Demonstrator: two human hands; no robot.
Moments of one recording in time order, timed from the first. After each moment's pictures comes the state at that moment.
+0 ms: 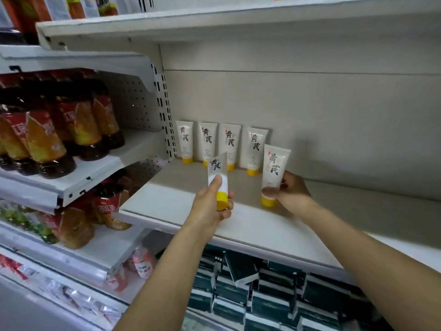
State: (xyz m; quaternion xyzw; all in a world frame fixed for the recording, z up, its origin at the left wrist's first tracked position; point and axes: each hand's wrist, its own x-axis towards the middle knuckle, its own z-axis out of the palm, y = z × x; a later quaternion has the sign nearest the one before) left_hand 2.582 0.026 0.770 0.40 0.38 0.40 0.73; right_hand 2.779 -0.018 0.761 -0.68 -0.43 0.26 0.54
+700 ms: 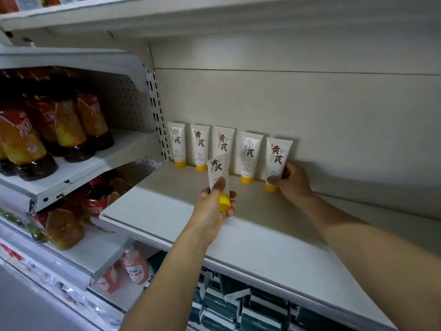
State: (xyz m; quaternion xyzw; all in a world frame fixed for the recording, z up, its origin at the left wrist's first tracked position) left_hand 2.643 0.044 0.763 0.37 0.37 0.45 0.72; right_hand 2.871 0.057 0.741 -0.71 -0.46 0.15 0.51
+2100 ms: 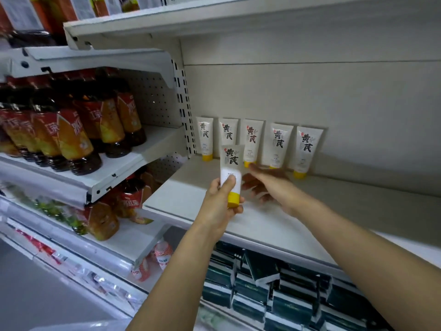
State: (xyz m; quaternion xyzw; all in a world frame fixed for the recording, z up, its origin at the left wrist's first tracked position) left_hand 2.560 0.040 0.769 0.44 0.36 0.42 0.70; right_hand 2.710 0.021 0.785 -0.62 -0.45 0.43 0.47
